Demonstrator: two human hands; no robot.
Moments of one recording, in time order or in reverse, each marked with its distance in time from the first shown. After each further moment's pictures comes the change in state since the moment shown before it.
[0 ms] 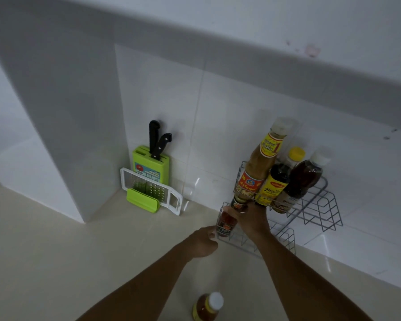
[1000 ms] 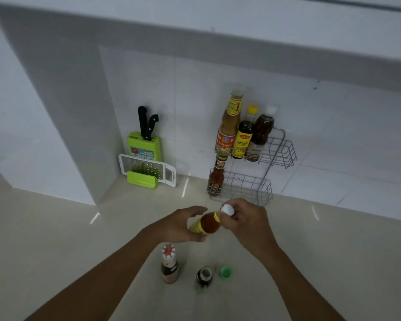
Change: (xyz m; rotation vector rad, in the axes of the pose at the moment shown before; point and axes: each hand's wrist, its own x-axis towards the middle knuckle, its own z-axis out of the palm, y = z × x) left_hand -0.153 -0.026 -0.009 0.434 -0.114 0.348; right_hand -0.237 -0.055 -0.049 0.036 0.073 -0.165
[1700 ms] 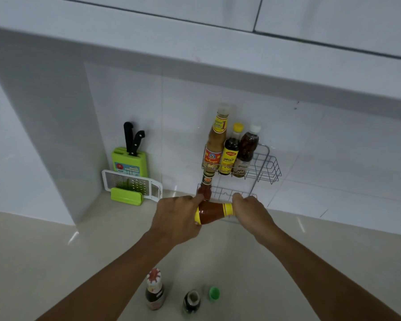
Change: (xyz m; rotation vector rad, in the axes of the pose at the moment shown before) left_hand 0.010 0.077 -0.023 0.839 0.613 0.139; right_hand 0.062 -0.048 -0.050 -0.341 -0.145 0.440
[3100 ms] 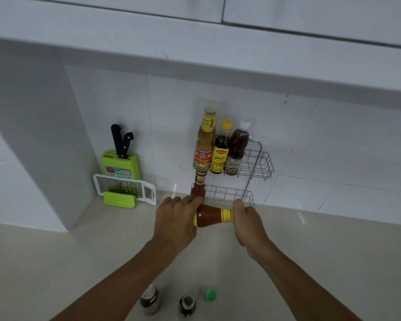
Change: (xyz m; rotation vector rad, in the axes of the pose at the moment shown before) left_hand 0.005 0.019 0.022 0.021 0.163 0.081; right_hand -0.001 0.035 0.024 0.523 0.090 0.124
